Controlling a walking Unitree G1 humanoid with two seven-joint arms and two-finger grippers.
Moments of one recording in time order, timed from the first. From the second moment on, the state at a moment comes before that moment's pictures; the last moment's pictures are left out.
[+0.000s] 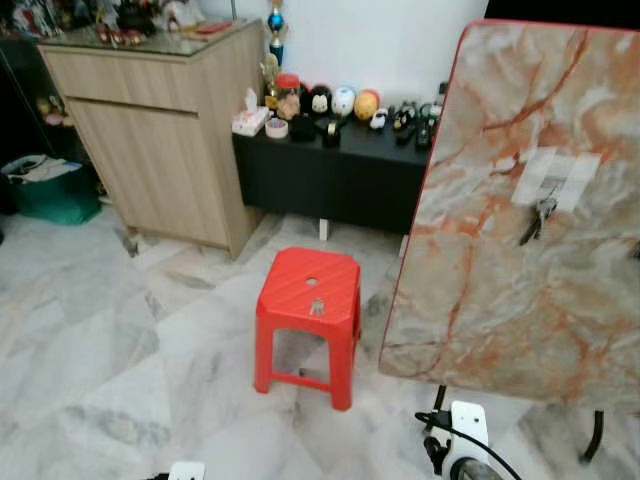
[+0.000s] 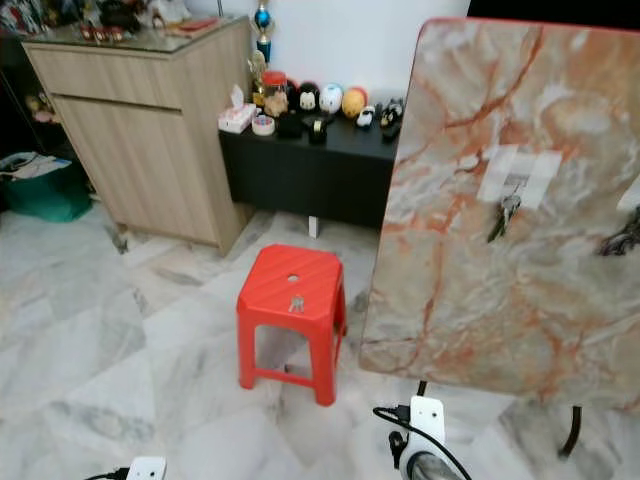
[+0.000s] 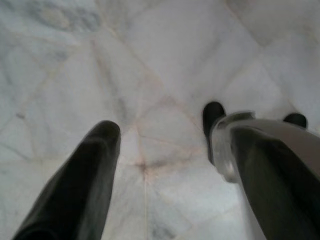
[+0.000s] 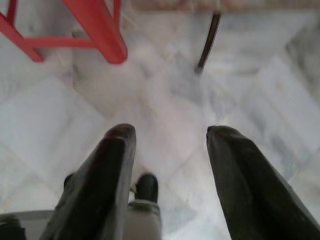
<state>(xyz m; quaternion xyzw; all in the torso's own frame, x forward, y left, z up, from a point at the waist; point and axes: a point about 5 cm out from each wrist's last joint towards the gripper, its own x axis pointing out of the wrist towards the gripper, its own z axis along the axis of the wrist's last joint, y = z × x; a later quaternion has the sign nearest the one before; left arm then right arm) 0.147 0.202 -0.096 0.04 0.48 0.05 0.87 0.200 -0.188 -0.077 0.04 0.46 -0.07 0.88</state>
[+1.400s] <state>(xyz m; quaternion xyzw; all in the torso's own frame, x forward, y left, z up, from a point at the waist) 0.164 0.196 -0.090 0.08 0.46 0.00 0.88 0.197 -0.188 -0.079 0.03 0.46 -0.06 0.88</state>
